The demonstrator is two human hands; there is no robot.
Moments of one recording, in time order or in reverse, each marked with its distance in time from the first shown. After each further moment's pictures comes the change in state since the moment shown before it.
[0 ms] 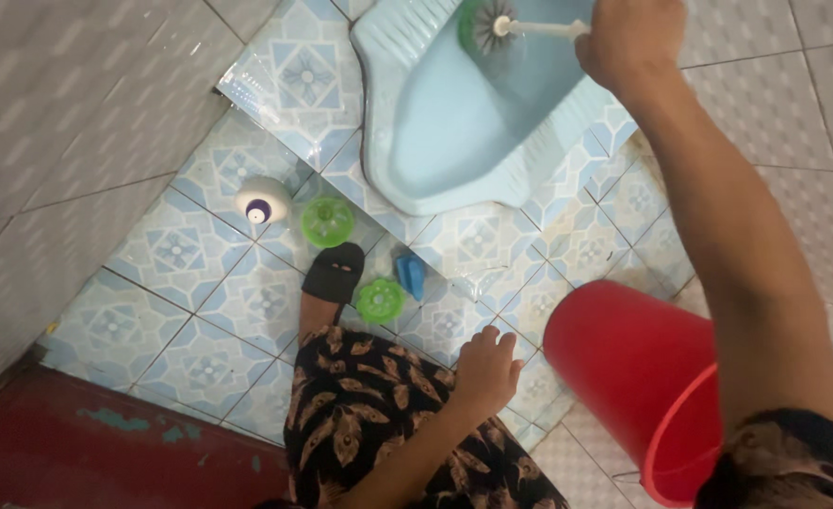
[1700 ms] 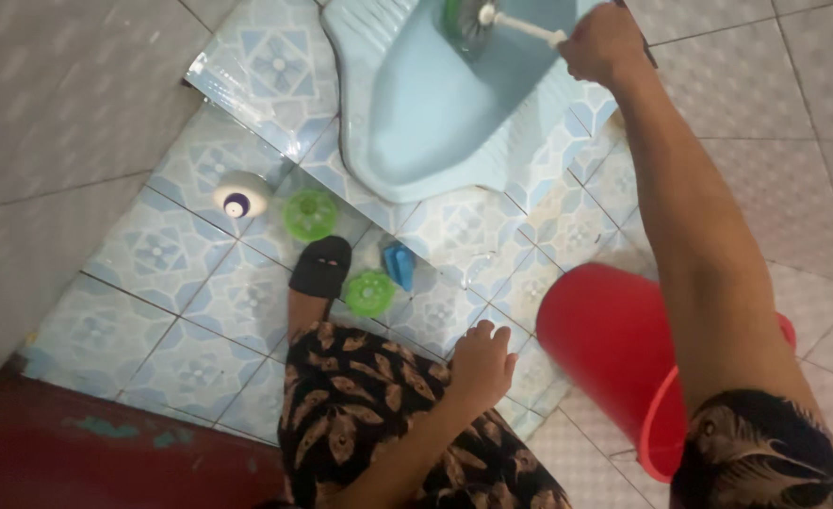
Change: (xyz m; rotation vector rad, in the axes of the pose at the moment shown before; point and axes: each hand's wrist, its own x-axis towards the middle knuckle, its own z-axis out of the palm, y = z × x) left_hand -0.009 0.000 0.012 0.008 -0.011 0.038; right_hand -0.013 0.037 0.069 0.545 -0.376 0.232
